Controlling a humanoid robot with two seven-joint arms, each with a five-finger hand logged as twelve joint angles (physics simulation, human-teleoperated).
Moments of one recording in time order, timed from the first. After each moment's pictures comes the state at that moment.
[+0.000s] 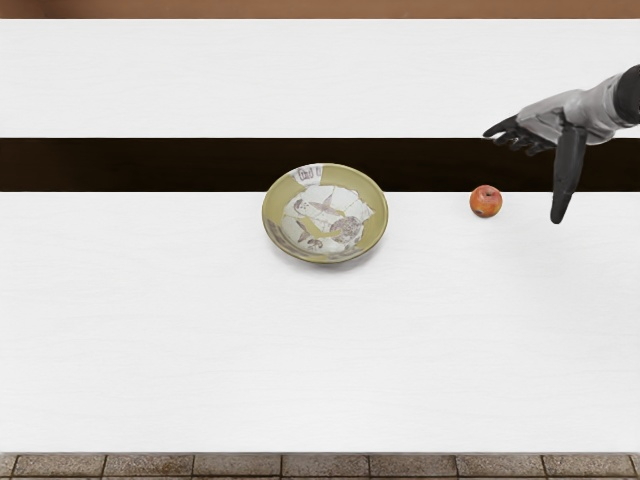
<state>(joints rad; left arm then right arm) -0.04 0.00 0.00 -0.15 0.03 -0.01 0.18 1.43 -0.78 0.15 1.18 -0.57 0.61 -0.61</state>
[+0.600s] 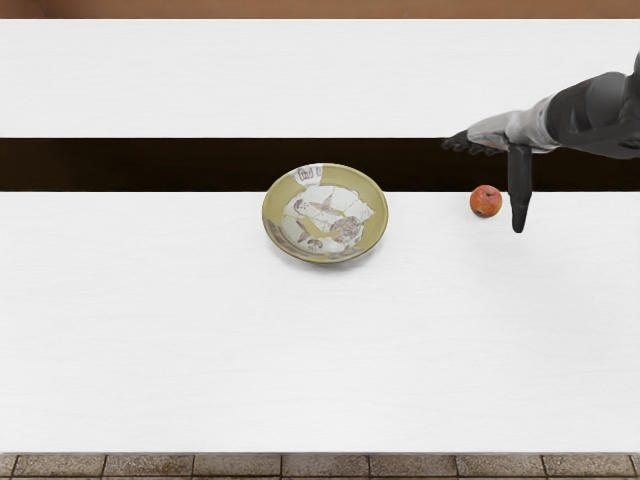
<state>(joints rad) -0.04 0.00 0.00 -0.15 0.03 -0.01 0.18 1.33 -0.66 0.25 1.25 -0.86 0.55 -0.61</state>
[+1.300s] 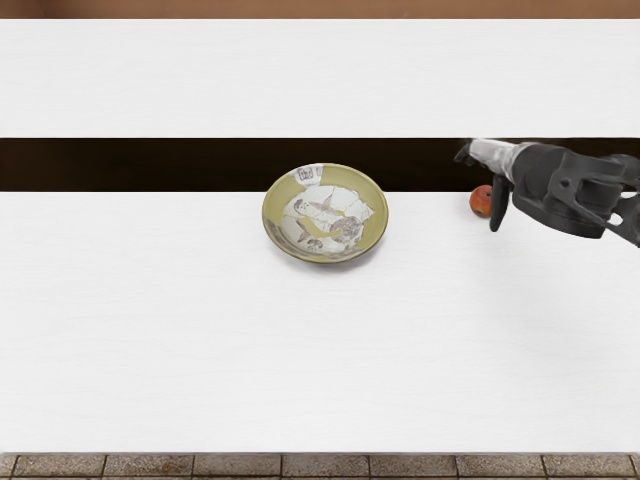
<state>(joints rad) -0.04 0.00 0.00 -0.15 0.03 -0.01 0.18 1.19 -0.52 0.11 1.19 -1.11 0.06 -0.61</state>
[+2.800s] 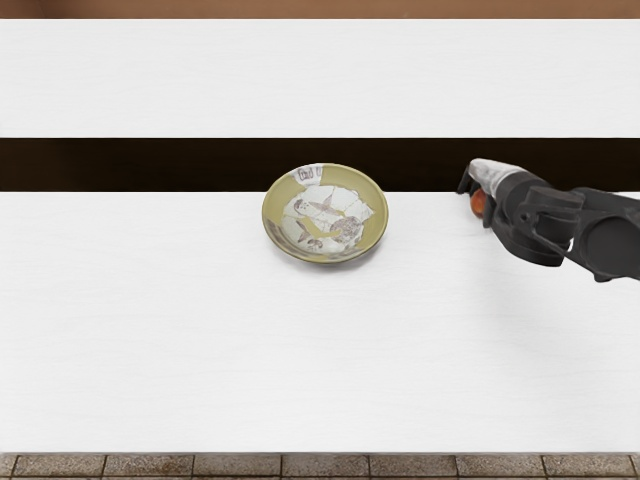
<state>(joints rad) -0.04 0.00 0.00 -0.15 0.03 -0.01 0.18 1.16 -0.39 -0.03 1.01 -1.11 -0.10 -0.61</state>
